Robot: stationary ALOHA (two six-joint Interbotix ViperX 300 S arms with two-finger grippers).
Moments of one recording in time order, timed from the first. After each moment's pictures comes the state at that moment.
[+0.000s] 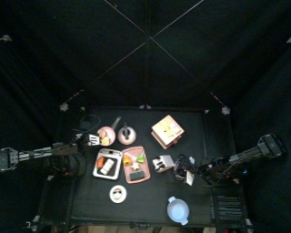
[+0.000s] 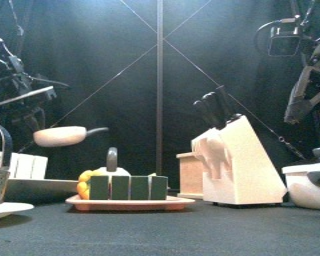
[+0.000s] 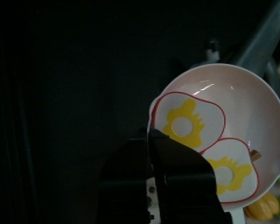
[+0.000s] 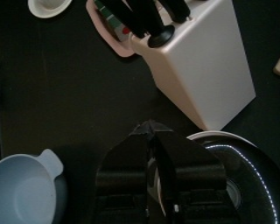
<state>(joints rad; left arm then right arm) 0.39 -0.72 1.10 0.77 0.72 -1.54 0.31 -0.62 1.10 -0.81 0.36 1.34</state>
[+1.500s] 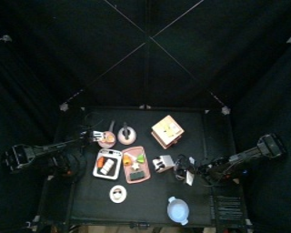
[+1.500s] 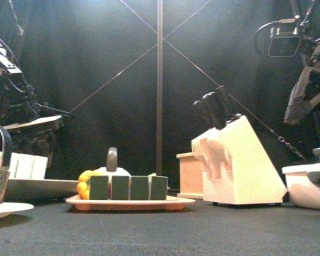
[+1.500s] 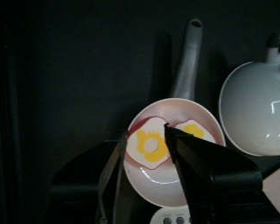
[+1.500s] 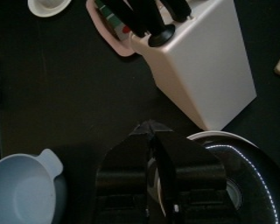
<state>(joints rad) 0.59 -0.48 1.10 0.75 0.50 -1.54 0.31 -0.61 1.10 -0.81 0.36 1.34</state>
